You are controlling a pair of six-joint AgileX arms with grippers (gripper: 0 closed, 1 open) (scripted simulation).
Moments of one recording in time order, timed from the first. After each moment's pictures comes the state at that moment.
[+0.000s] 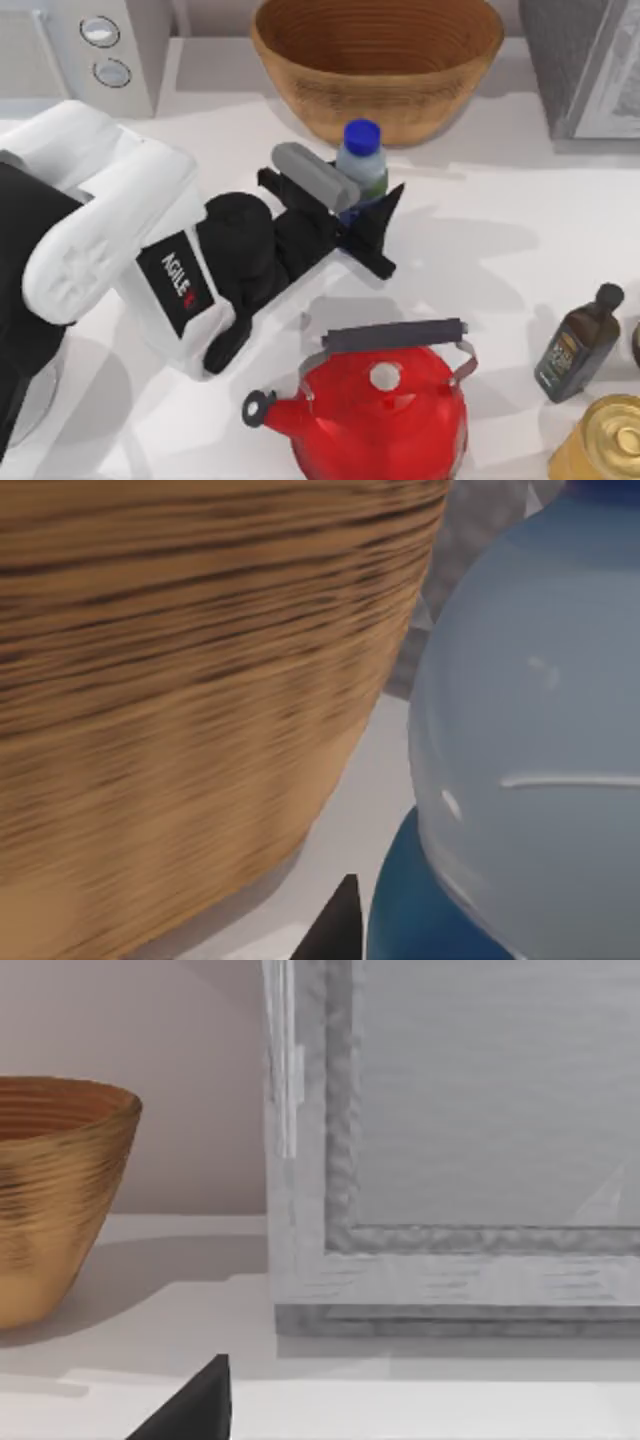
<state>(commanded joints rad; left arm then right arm) -0.58 2.41 0.95 1.45 0.25 0.01 0.00 0.00 0.00 0.00 0.00 0.00</state>
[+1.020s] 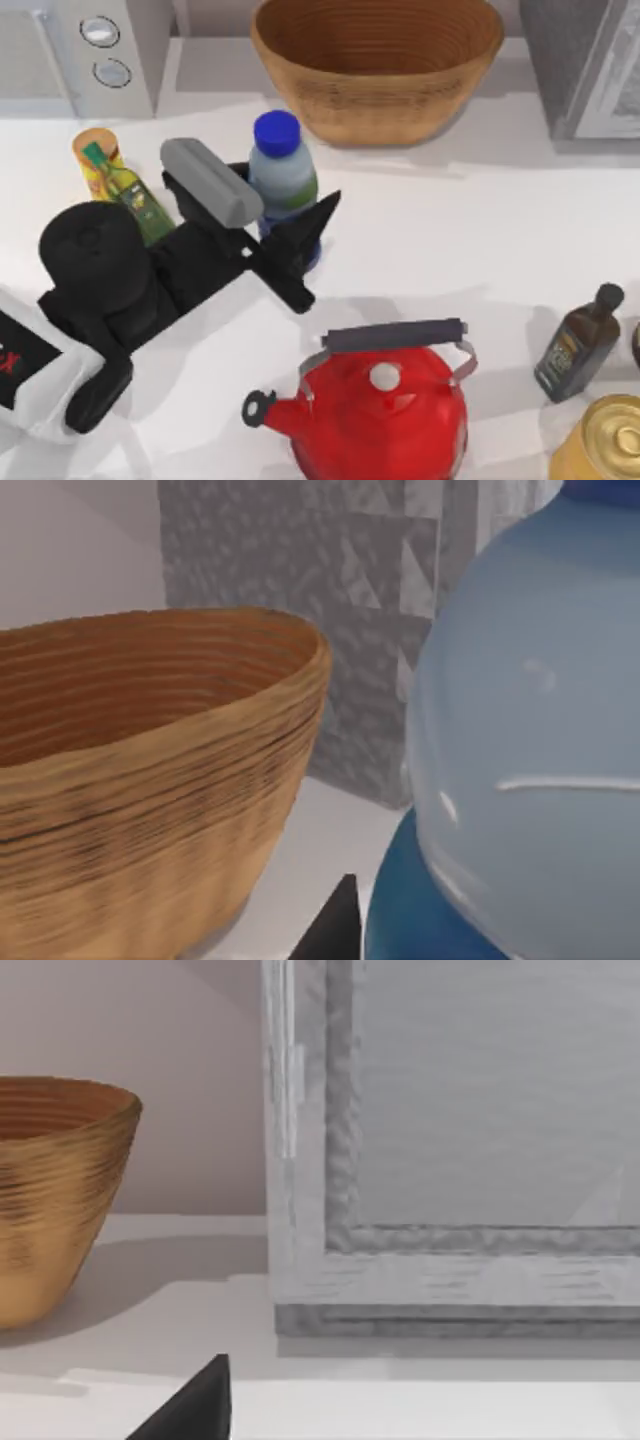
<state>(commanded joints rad) -0.51 1.80 0.45 1.36 0.37 0.00 0.00 0.00 0.00 0.00 0.00 0.00</state>
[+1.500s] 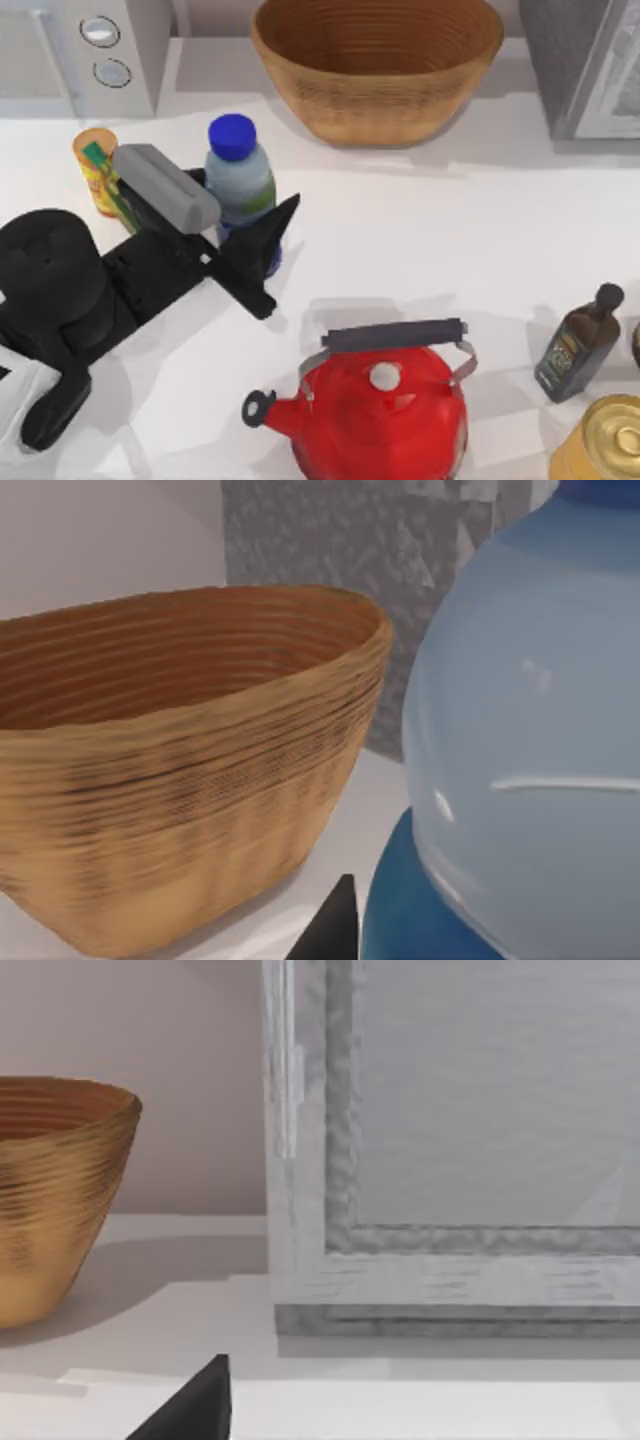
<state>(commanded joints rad) -0.44 1.67 0.36 1.30 0.38 0.02 0.00 0.00 0.00 0.00 0.00 0.00</state>
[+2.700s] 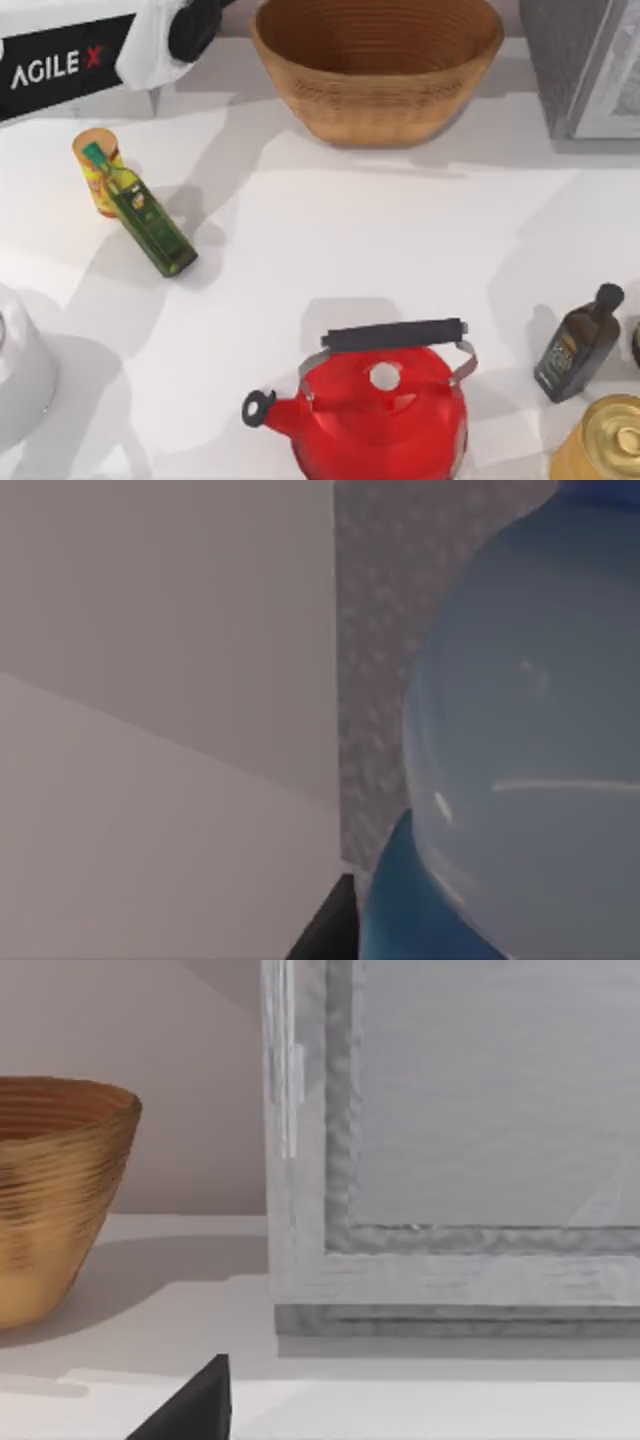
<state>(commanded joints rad) -0.42 2.10 1.62 0.49 0.41 0.04 0.00 0.00 0.00 0.00 0.00 0.00</state>
